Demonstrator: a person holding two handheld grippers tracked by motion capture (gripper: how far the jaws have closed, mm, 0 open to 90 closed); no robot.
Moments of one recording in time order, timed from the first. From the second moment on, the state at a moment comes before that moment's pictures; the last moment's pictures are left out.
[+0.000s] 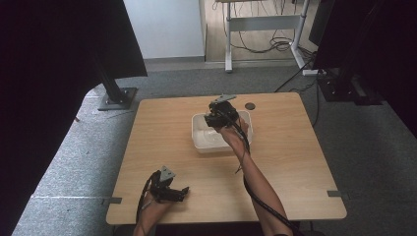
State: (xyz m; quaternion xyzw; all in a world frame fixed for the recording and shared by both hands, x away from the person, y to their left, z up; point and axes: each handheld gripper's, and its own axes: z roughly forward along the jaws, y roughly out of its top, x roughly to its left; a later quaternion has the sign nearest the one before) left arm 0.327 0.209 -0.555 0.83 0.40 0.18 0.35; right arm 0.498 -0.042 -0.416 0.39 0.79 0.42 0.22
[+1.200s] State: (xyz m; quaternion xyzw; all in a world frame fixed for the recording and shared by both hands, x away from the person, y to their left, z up) left arm 0.326 0.209 -0.555 0.83 0.40 0.18 0.34; right arm 0.518 -0.022 -0.447 0.37 0.81 0.42 0.18
